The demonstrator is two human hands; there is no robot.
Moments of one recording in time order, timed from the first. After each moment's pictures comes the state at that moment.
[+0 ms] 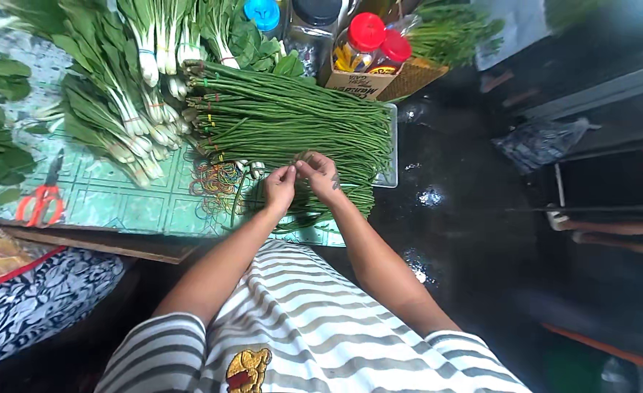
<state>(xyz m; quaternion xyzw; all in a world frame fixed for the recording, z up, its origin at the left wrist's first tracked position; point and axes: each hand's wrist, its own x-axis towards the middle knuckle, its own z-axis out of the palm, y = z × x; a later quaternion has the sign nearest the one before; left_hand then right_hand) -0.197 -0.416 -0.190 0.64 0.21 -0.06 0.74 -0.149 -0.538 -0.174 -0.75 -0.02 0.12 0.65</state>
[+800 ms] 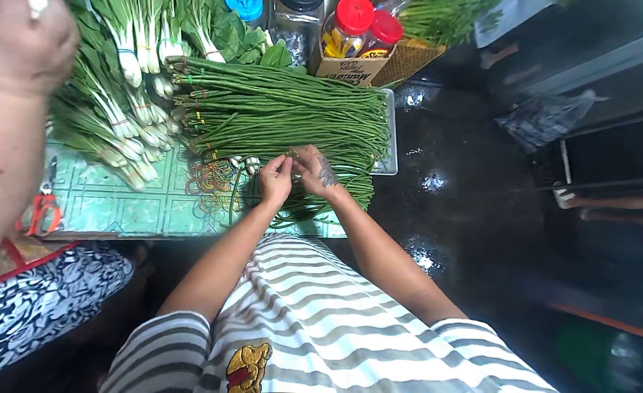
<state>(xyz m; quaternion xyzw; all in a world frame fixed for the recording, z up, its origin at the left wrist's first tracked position) -0.186 -0.419 -0.210 0.70 0.13 0.05 0.70 -0.150 -0.544 -0.160 -0.90 -0.13 0.14 0.39</state>
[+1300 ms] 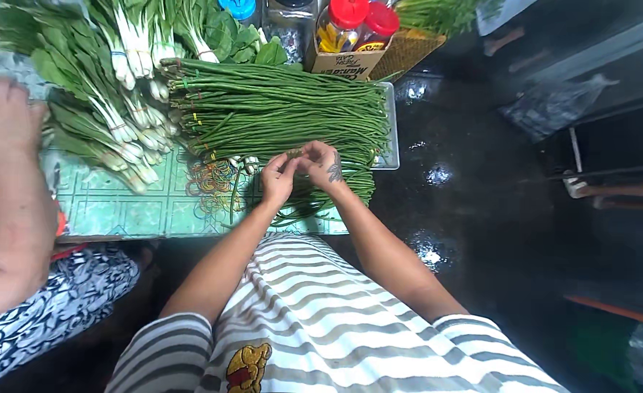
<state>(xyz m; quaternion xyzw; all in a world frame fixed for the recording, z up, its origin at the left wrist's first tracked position) -0.190 -0.420 -0.204 0.71 0.07 0.05 0.70 -0.153 -0.555 -0.162 -0.85 -0.03 0.07 0.51</state>
